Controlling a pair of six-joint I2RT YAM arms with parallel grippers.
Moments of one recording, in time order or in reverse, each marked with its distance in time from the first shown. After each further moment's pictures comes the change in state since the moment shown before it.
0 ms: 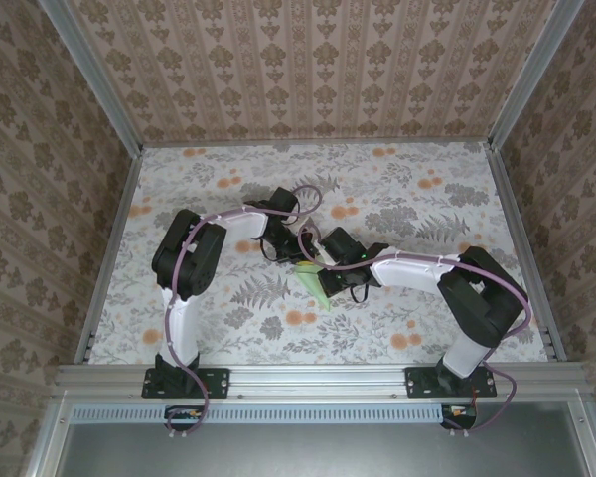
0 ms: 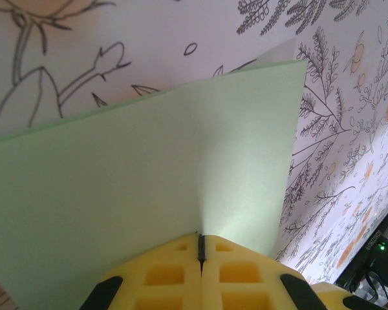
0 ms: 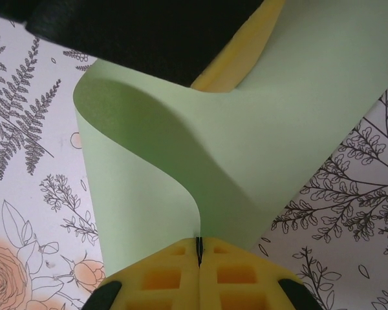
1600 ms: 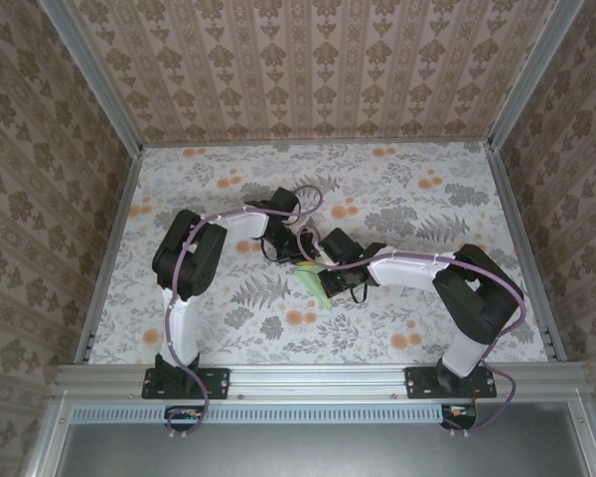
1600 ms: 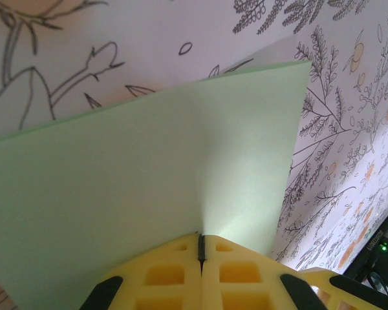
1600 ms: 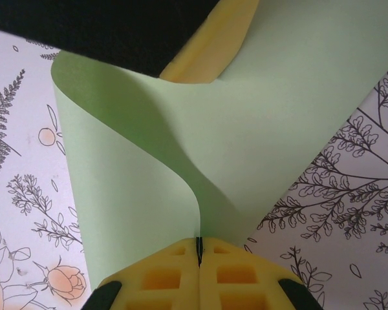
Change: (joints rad) left arm -0.005 0.000 0.002 0.000 -0.005 0.000; right arm -0.001 0.025 0.008 -0.018 0.025 0.003
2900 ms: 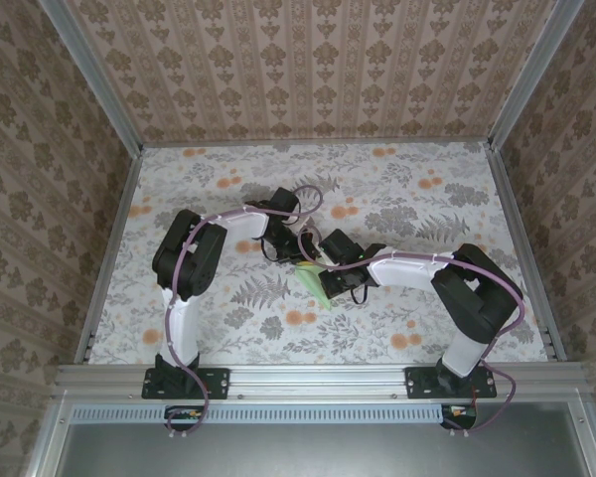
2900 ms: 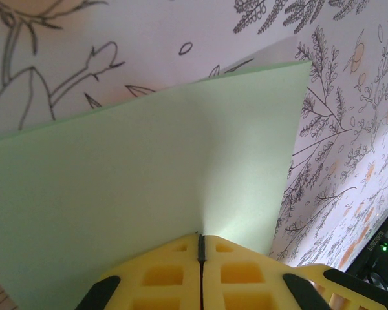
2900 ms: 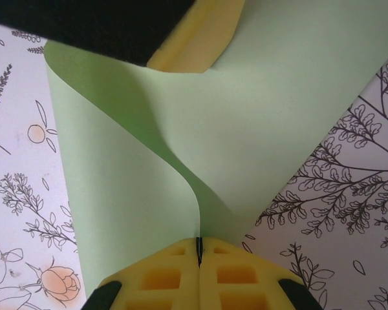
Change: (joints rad) left arm 0.000 0.000 0.002 -0.003 -0.004 0.001; right arm 0.000 0.008 -0.006 0.003 0.000 0.018
